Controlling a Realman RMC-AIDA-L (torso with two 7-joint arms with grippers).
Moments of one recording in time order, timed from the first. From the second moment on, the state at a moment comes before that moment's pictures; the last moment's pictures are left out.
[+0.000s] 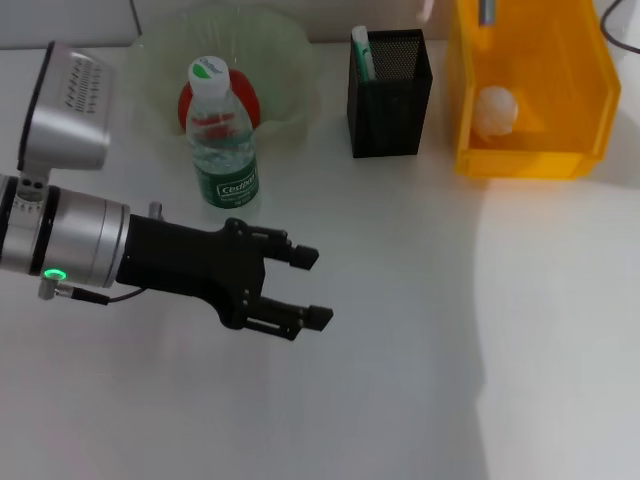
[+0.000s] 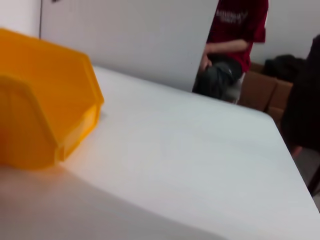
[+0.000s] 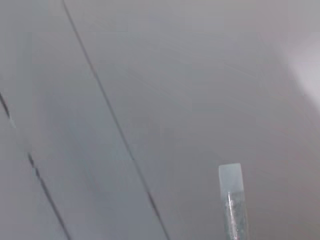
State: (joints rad) left arm -0.57 -2.07 1.06 0.79 1.99 1.62 -1.51; right arm 0.54 2.08 -0.91 -1.03 -1.64 -1.15 1.97
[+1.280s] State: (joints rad) left arm -0.52 -2.06 0.90 0.63 1.89 1.57 -1.30; right arm 0.84 2.09 -0.96 -0.24 -0.98 -0.92 1.01
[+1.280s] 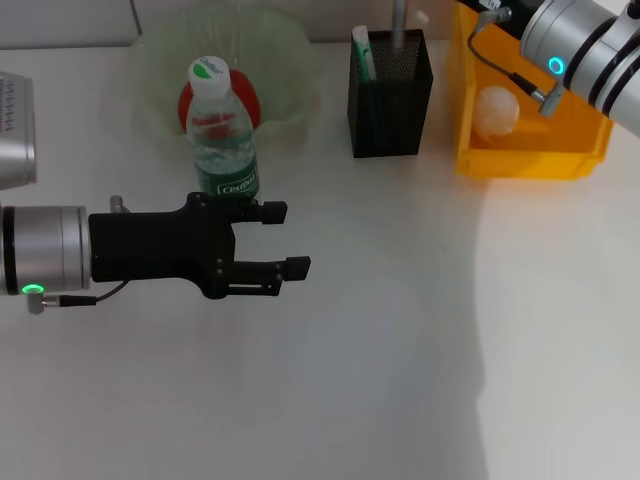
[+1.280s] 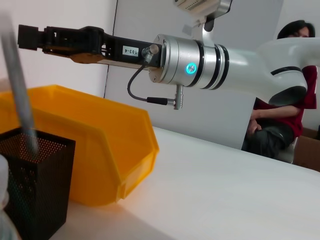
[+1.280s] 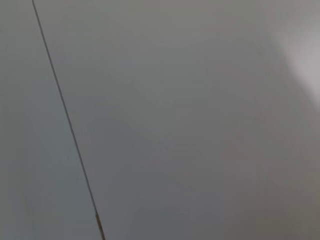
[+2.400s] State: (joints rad) left arm -0.55 -1.97 0.88 0.65 1.99 1.80 -1.44; right arm 0.26 2.04 -0.95 -0.51 -1.56 -1.88 1.19
